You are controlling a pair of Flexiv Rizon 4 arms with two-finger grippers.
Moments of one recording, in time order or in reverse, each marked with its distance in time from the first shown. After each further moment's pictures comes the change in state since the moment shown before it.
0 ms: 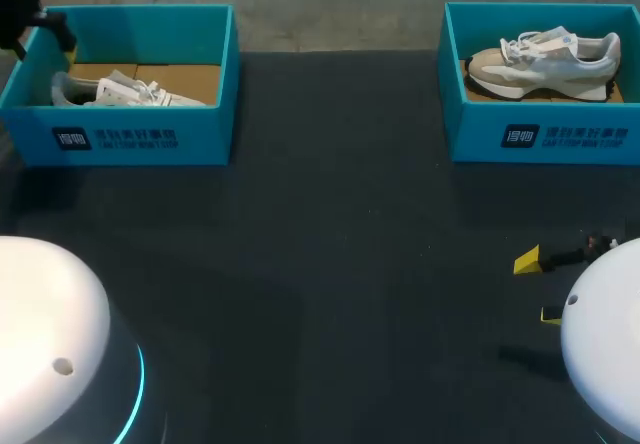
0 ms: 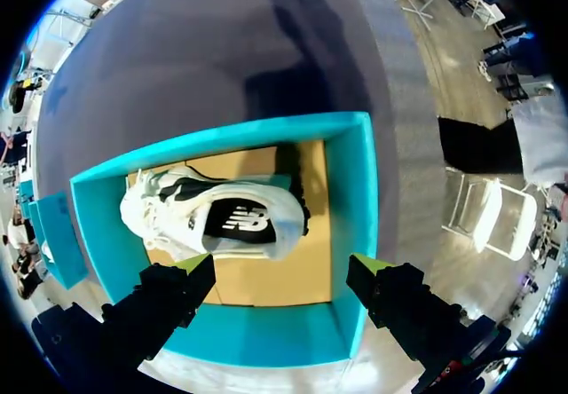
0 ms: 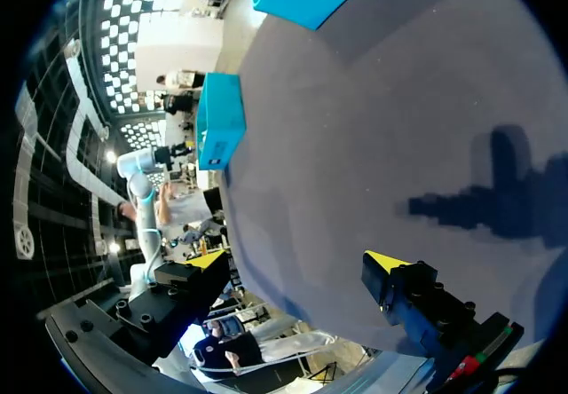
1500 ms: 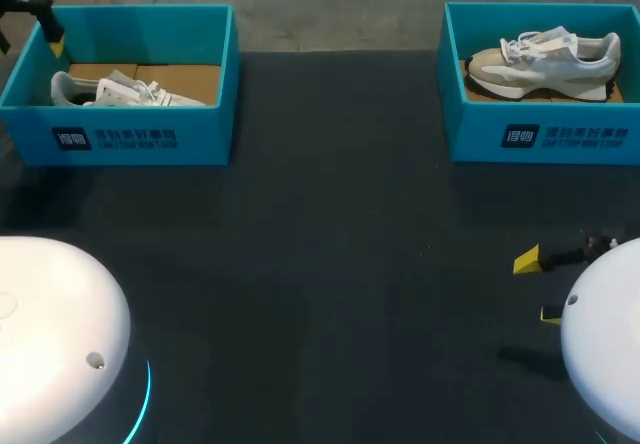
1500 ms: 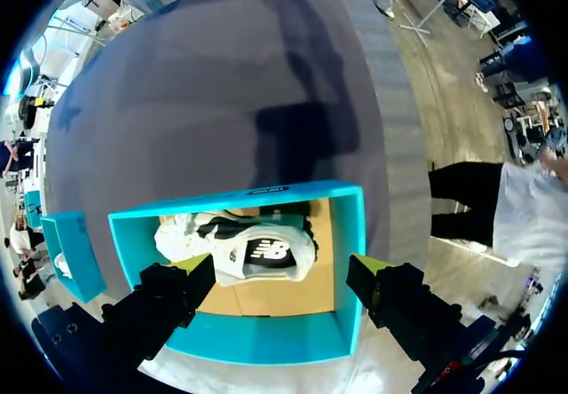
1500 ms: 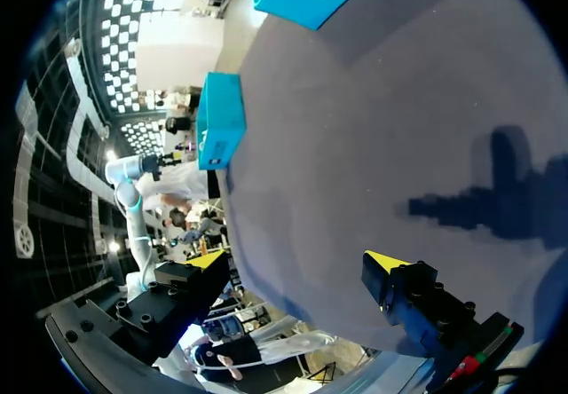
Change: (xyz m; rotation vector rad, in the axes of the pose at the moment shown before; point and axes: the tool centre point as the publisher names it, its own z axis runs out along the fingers) left arm -0.021 -0.047 -0.062 0.075 -0.013 0.011; right arm 0.001 0.000 0.000 0.001 -0.001 -0.010
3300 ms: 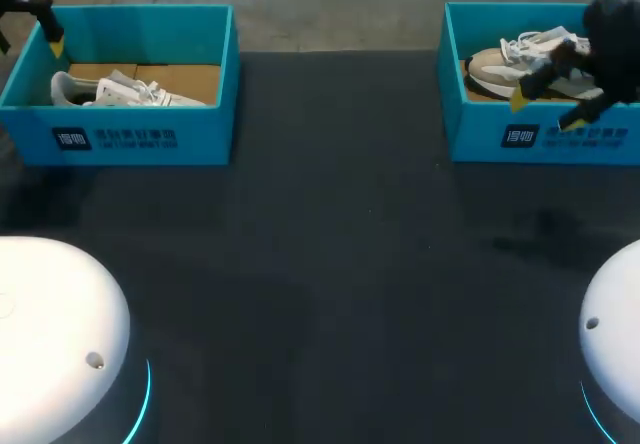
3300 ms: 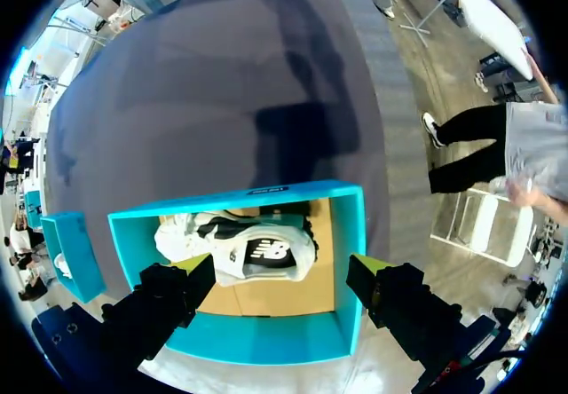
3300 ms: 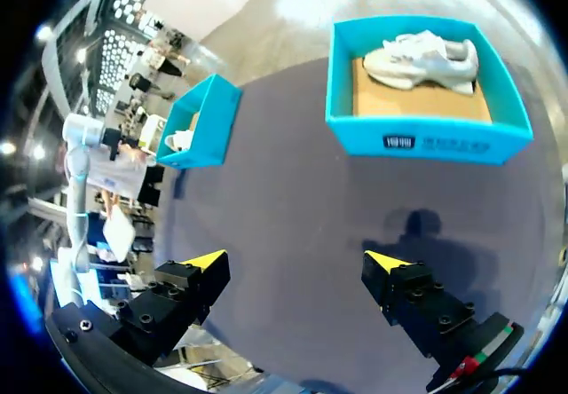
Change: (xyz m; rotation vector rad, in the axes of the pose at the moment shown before) left arm 0.000 0.000 0.000 0.000 0.000 0.000; right arm 0.110 0.207 -0.038 -0.001 -0.431 -0.454
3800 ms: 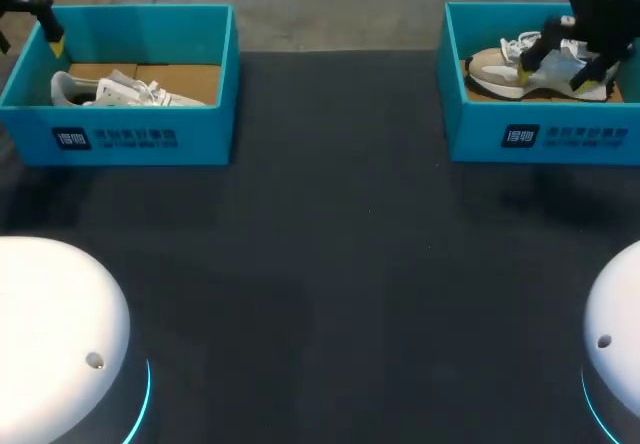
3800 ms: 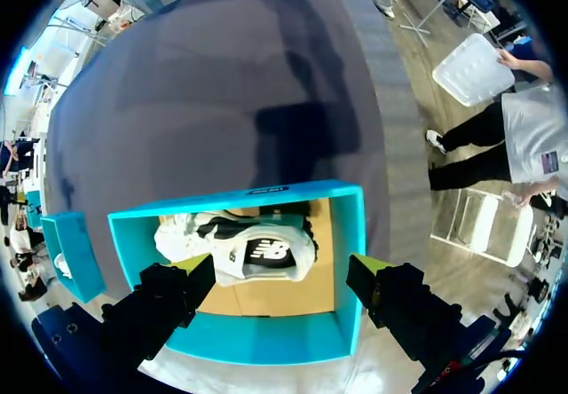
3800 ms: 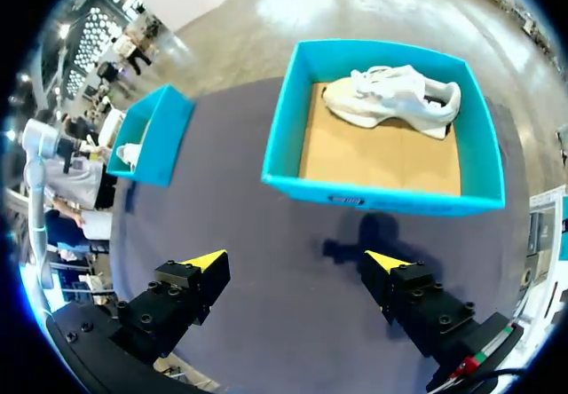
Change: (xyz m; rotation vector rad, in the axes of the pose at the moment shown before) left arm 0.000 0.000 0.000 0.000 0.000 0.000; right arm -0.066 0.086 0.016 0.001 -0.215 -0.040
